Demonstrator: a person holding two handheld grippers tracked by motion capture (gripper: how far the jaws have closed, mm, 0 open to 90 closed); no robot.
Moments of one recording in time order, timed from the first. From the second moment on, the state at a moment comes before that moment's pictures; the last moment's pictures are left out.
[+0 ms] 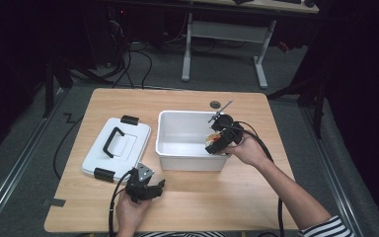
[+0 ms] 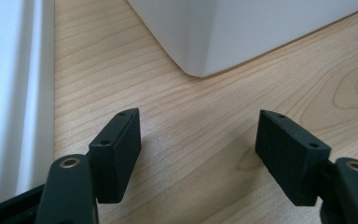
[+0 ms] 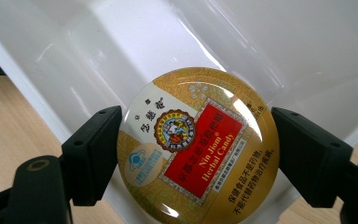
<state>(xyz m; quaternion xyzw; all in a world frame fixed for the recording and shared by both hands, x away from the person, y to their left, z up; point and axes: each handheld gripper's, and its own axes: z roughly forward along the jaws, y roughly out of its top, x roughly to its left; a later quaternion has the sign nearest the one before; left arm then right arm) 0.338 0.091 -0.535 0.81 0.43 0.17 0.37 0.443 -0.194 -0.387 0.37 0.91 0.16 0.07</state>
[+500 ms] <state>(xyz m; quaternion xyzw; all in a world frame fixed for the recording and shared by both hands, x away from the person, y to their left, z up) 0.338 0.091 -0.535 0.81 0.43 0.17 0.37 0.443 -0.197 -0.390 0.38 0.91 0.15 0.07</state>
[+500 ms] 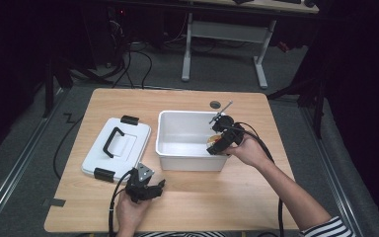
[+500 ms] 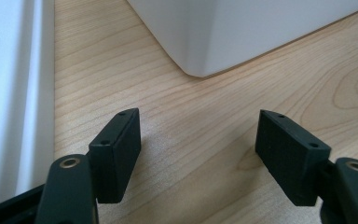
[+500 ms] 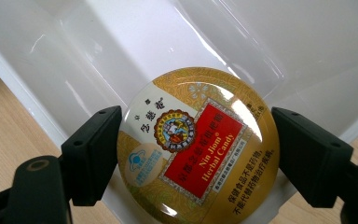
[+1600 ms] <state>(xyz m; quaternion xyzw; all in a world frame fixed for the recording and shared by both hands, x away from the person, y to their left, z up) 0.338 0.091 -0.535 0.81 0.43 0.18 0.37 0.433 -0.217 -0.379 0.38 0.89 0.24 0.07</state>
